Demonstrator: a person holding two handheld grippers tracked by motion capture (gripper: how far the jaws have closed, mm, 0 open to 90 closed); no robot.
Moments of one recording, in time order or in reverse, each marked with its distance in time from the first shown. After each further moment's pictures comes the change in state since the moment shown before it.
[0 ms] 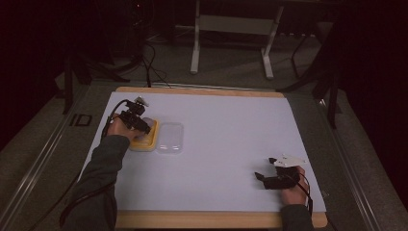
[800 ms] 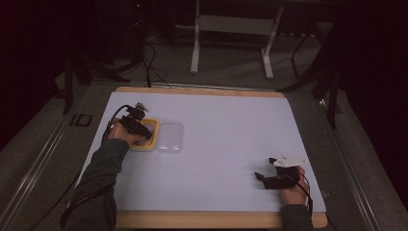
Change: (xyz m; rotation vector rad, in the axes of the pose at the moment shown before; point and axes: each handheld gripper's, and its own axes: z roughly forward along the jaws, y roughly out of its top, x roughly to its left) left arm 0.004 -0.009 0.013 0.000 -0.052 0.017; right arm 0.000 0.000 0.000 0.001 0.000 -0.003
